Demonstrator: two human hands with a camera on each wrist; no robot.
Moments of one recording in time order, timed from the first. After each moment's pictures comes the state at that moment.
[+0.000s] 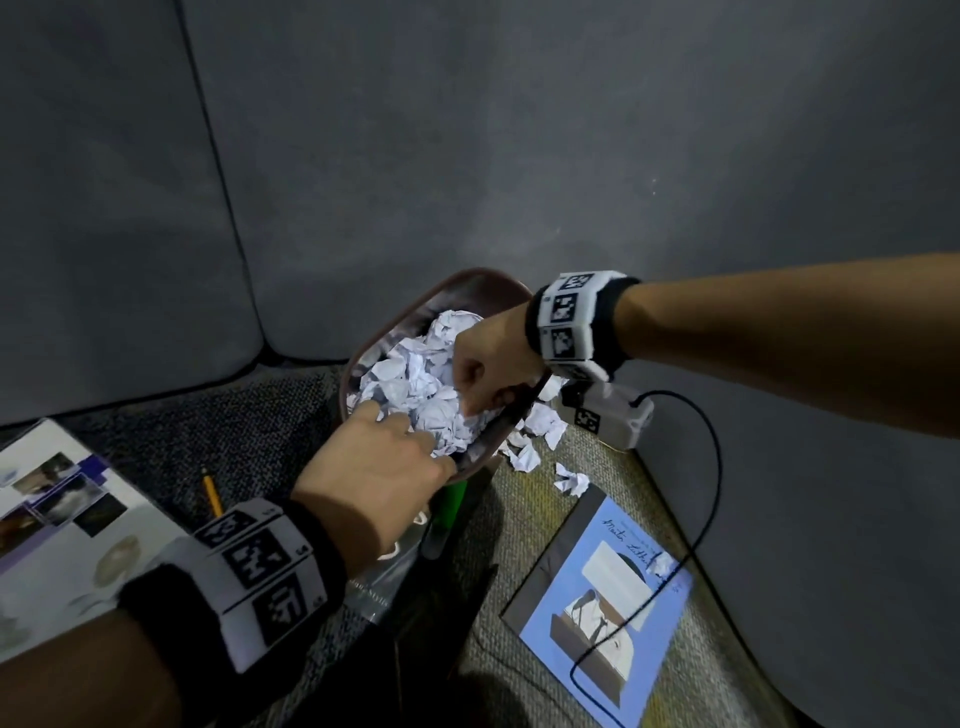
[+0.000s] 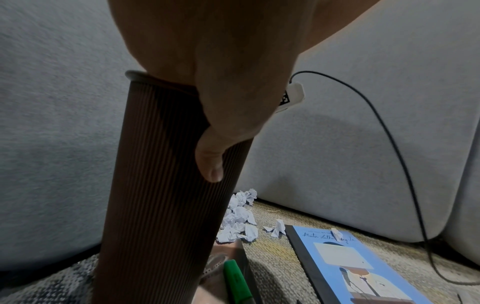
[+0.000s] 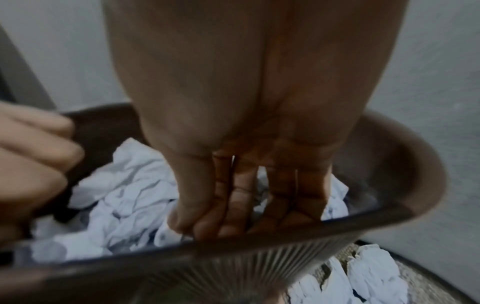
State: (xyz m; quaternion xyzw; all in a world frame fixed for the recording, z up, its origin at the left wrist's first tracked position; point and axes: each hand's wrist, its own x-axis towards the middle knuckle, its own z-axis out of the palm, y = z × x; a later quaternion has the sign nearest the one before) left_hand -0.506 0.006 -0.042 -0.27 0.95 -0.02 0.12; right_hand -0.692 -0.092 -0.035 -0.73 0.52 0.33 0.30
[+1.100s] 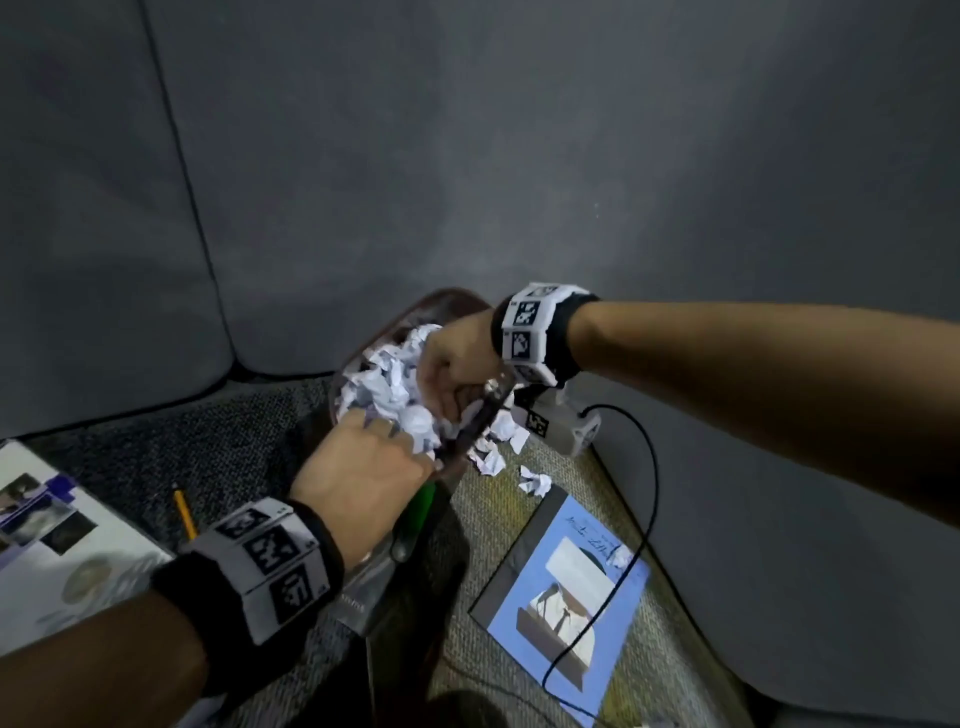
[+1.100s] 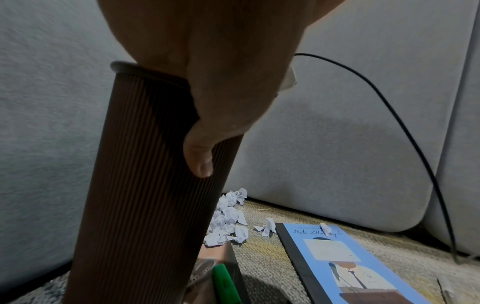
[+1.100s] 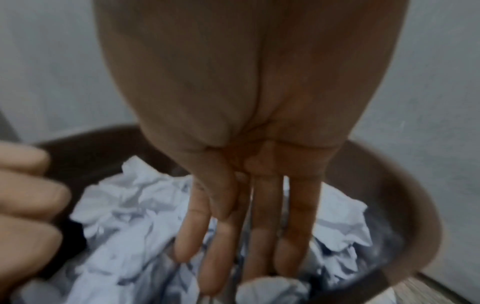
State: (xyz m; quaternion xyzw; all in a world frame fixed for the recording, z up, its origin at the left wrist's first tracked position) left_hand -0.514 0.016 -0.032 -0.28 0.96 -0.04 0.08; right_hand -0.690 -0.078 -0.012 -0.66 0.57 0.22 0.44
